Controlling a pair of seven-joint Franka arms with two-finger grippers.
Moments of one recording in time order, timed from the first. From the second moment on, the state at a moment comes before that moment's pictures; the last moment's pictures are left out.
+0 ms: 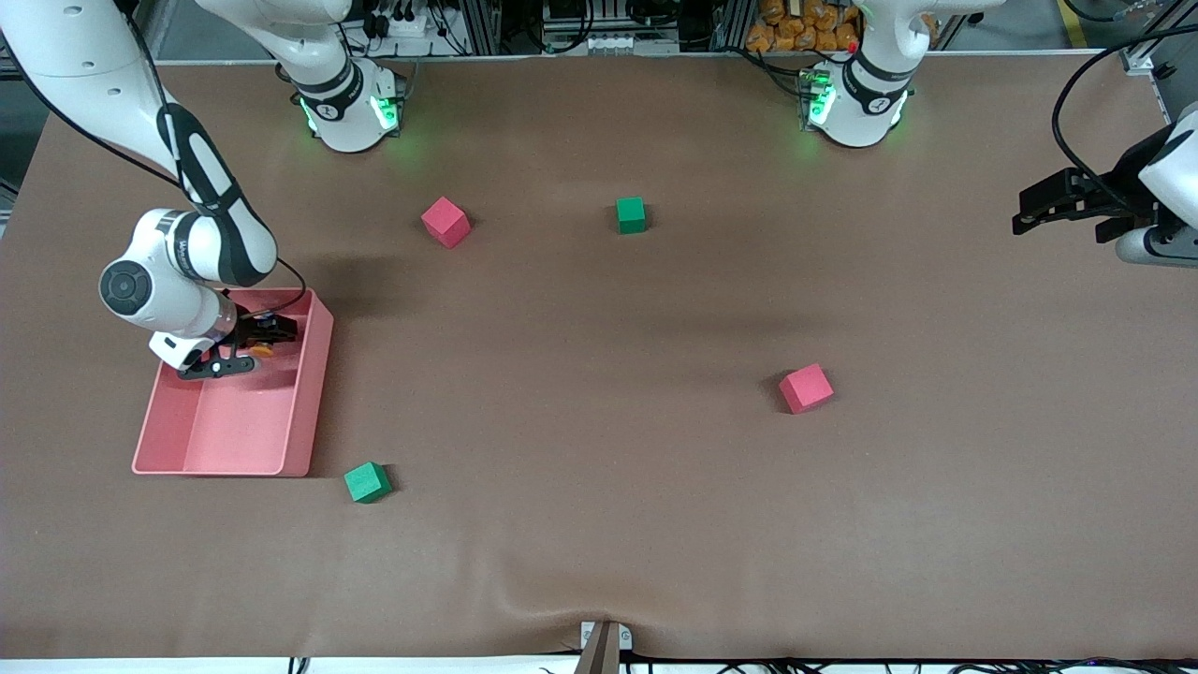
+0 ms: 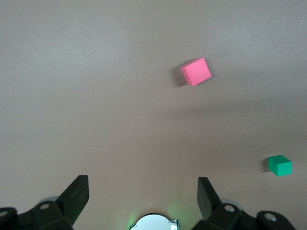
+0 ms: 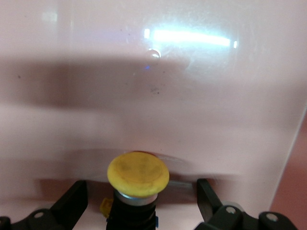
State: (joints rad) left arm -0.05 0.03 0.02 -1.50 -0.05 1.42 0.05; right arm -0.12 0.41 -0.07 -2.28 -0.06 2.56 -0.28
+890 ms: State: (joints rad) left arm -0.05 0.03 0.02 -1.50 -0.05 1.42 0.05; right arm -0.12 0.41 -0.08 -2.27 -0.06 2.45 -0.28
